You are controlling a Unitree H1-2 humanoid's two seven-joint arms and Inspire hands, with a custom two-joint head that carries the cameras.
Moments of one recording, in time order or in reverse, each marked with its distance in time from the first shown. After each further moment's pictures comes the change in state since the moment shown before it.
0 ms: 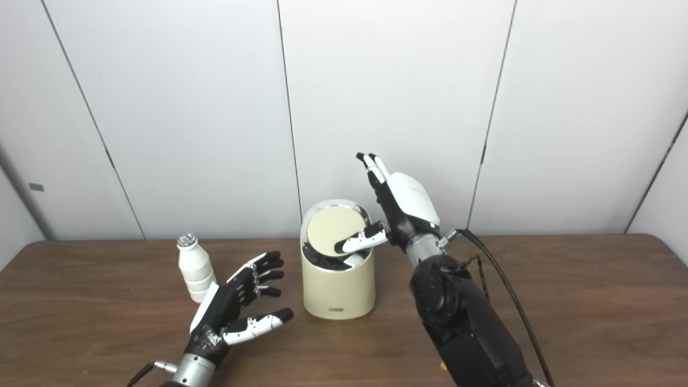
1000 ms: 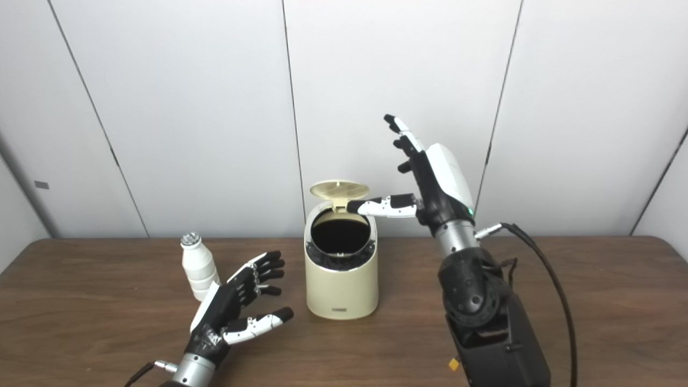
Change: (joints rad) left arm 0.000 0.001 0.000 -0.002 0.000 -0.001 -0.001; right arm 0.094 0.051 -0.235 -0.269 0.116 0.025 0.031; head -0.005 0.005
